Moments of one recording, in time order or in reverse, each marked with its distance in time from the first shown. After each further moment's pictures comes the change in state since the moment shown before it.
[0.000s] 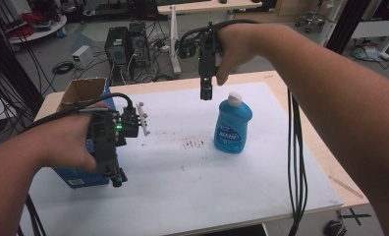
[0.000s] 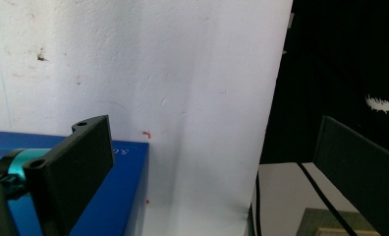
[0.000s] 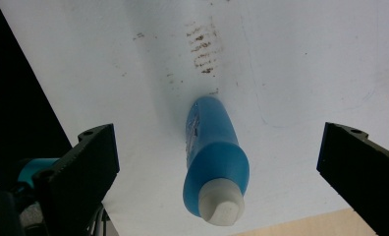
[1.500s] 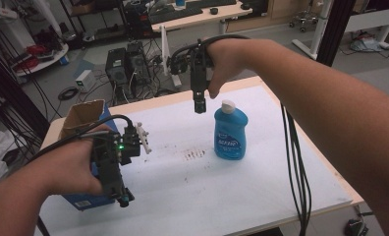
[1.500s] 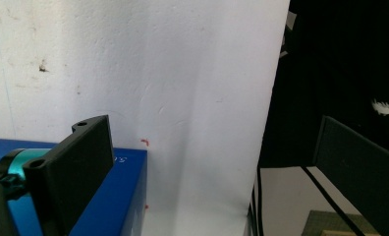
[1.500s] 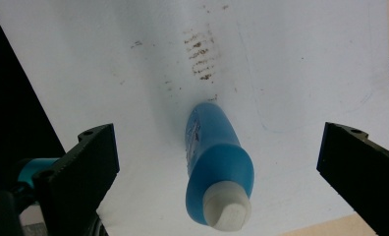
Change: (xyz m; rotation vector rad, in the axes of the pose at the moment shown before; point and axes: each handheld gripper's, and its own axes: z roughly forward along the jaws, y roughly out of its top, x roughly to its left) left arm -0.009 0.010 0.001 -0.006 0.020 0.005; right arm 0.005 -0.012 0.003 -0.060 -0.022 0.016
